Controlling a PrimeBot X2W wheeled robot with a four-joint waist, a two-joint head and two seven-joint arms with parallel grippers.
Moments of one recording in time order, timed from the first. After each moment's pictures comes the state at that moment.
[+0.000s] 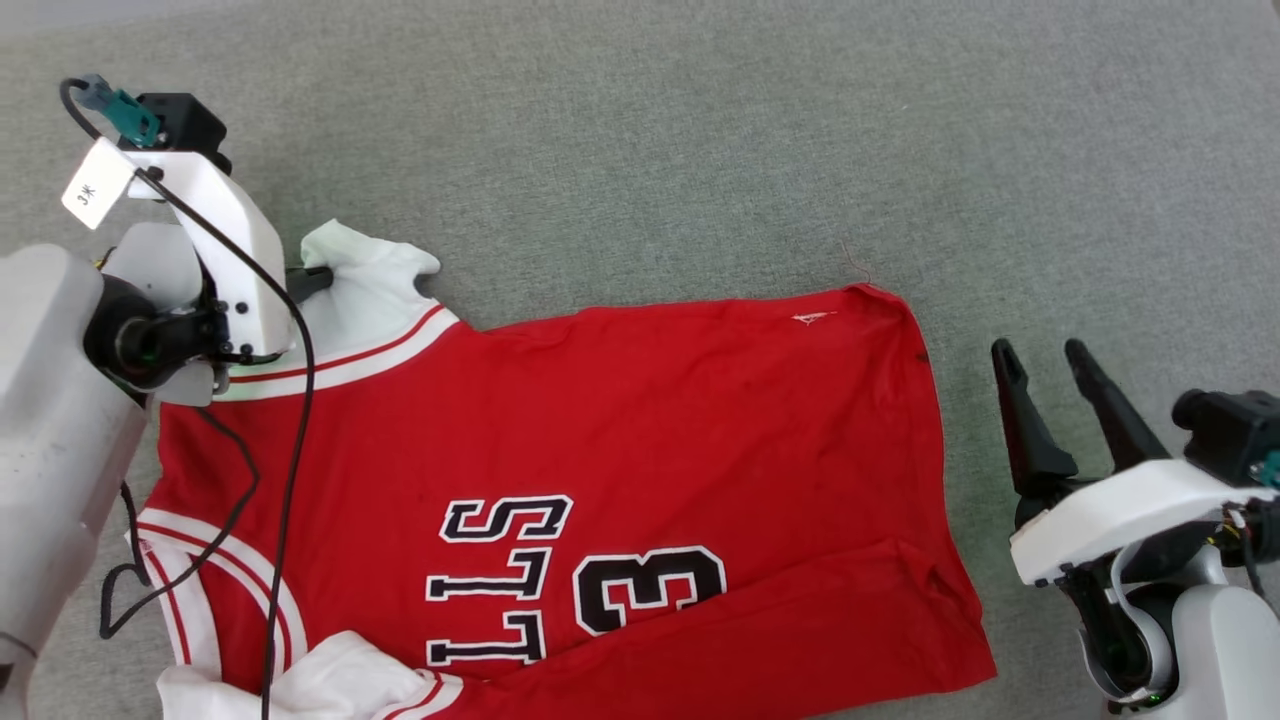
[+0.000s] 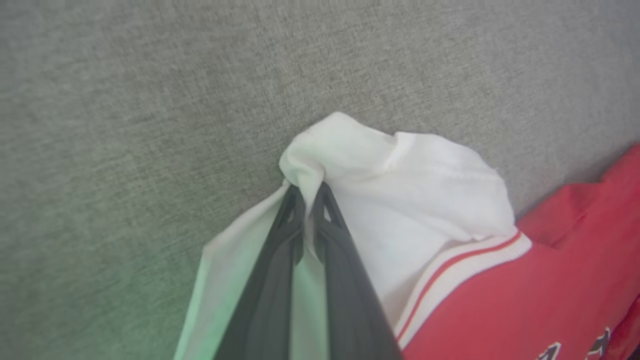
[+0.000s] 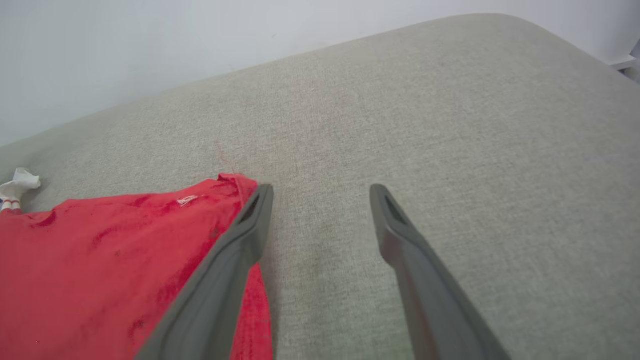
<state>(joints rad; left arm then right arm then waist) -0.99 0.61 -0.74 0.69 -1.10 -0.13 0.72 -0.19 -0.05 -0.06 0.03 0.32 0.13 0.08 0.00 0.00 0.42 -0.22</state>
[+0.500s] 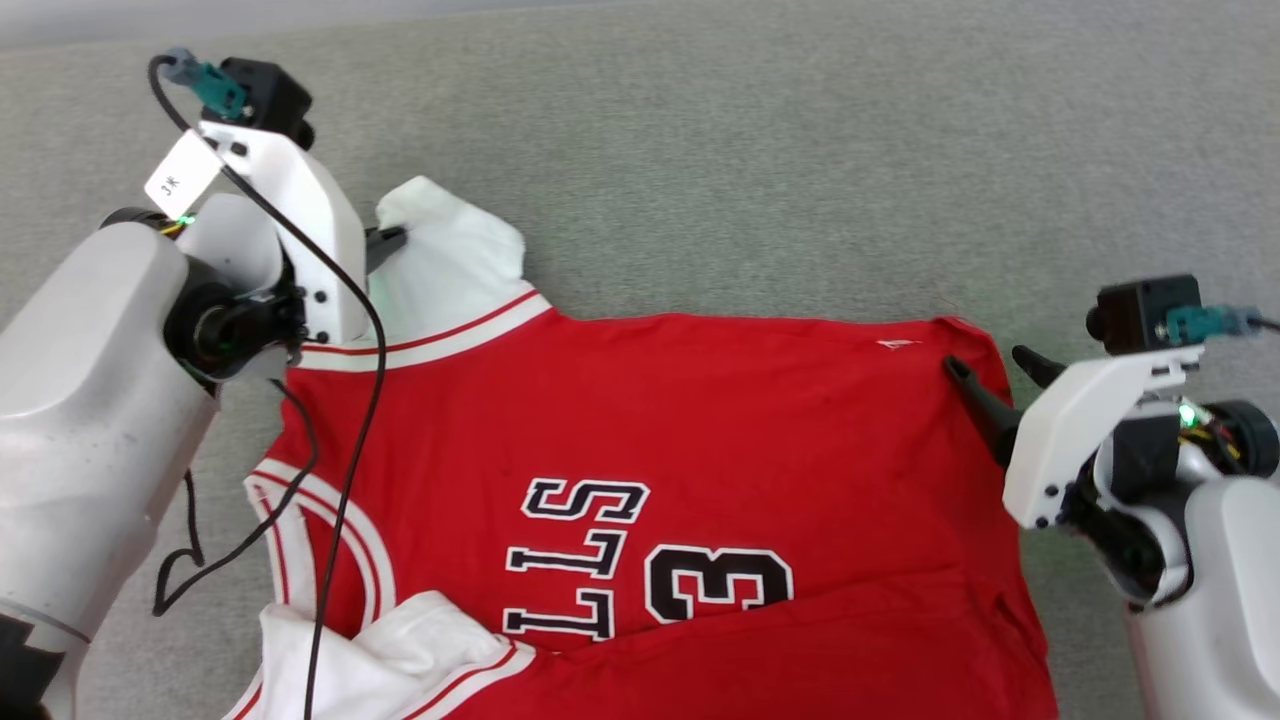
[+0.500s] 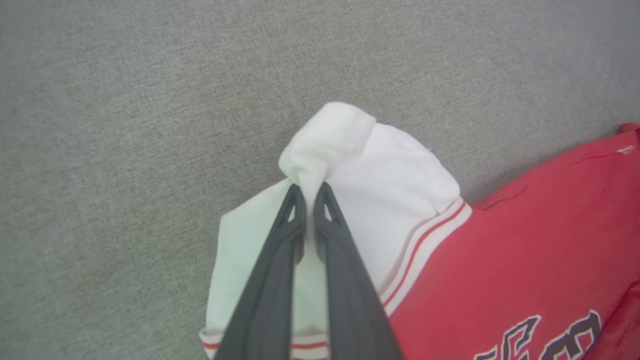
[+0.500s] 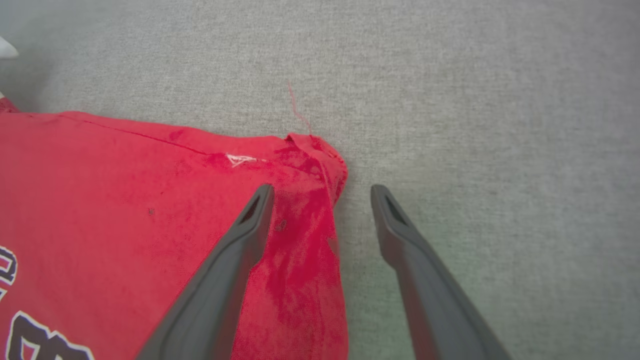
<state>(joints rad) -1.02 0.56 -0.78 0.62 -1.06 -0.13 0.56 -0.37 -0.14 0.01 0.13 0.33 0.13 0.57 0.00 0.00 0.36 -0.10</state>
